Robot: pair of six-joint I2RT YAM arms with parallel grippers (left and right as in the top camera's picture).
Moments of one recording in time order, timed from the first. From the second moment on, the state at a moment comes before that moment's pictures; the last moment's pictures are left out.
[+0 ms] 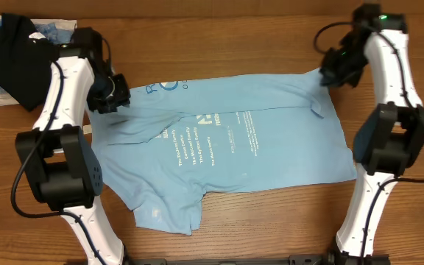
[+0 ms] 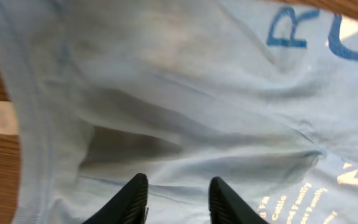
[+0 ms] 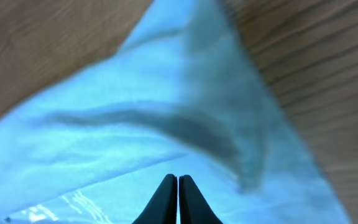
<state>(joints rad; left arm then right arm) 0.09 2.10 1.76 -1.17 0.13 -0.26 -0.11 2.38 2.20 -1.36 -0.24 0.35</state>
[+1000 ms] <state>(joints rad) 0.09 2.10 1.47 -1.00 0.09 -0.26 -0.12 2.34 1.88 -1.02 -0.11 0.37</state>
